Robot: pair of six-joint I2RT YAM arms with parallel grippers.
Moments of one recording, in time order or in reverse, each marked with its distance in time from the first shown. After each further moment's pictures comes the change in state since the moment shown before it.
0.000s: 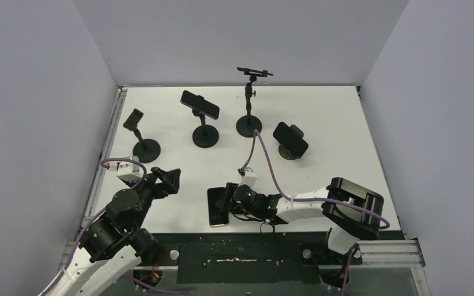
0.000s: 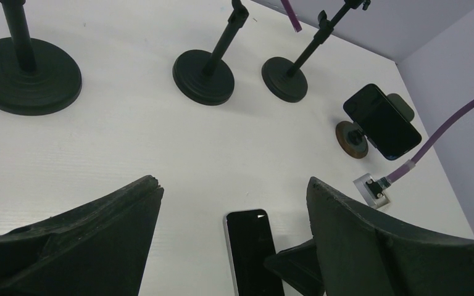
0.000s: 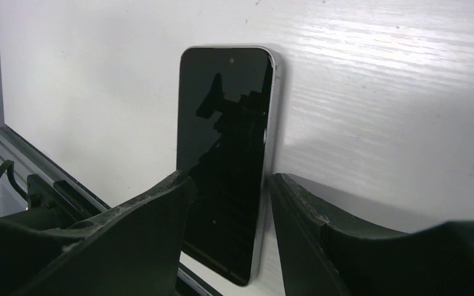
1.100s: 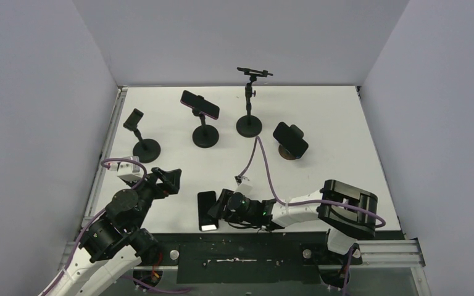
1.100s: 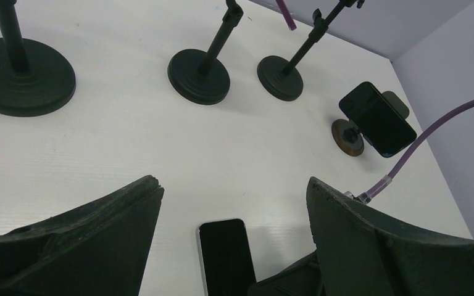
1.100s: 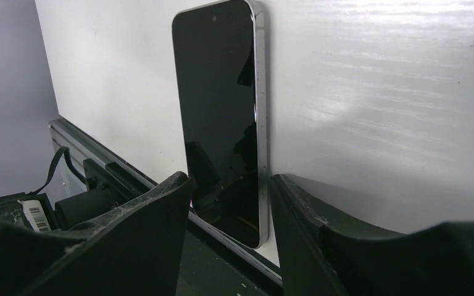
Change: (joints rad) left arm 0.000 -0.003 -0.003 0.007 0.012 0.003; right arm 0.077 0.064 0.053 0.005 -0.035 0.238
